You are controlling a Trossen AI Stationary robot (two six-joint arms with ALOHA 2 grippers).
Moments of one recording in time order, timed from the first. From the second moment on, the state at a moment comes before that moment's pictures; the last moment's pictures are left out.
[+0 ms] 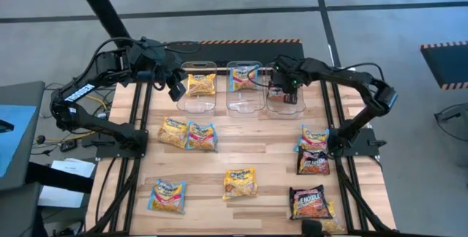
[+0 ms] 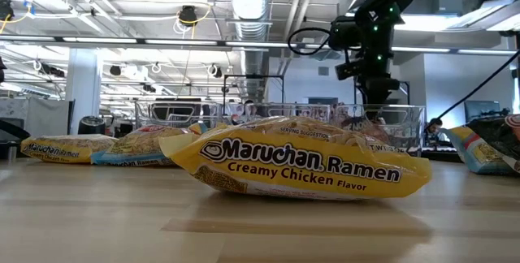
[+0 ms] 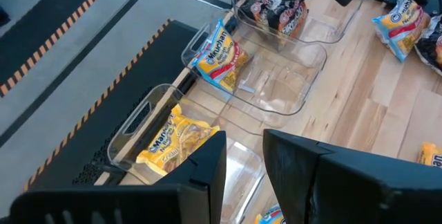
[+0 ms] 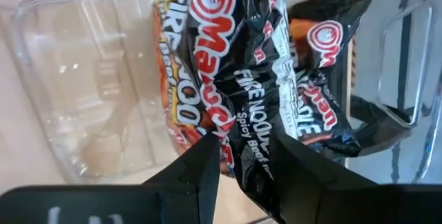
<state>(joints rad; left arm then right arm) 0.33 1.25 1.72 -1.14 -0.27 -0.09 -0.66 1.57 1.14 -0.84 0.24 -0.54</state>
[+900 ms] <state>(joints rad) 0.33 1.25 1.72 -1.14 -0.27 -0.07 -0.68 1.55 1.14 -0.95 -0.24 -0.30</state>
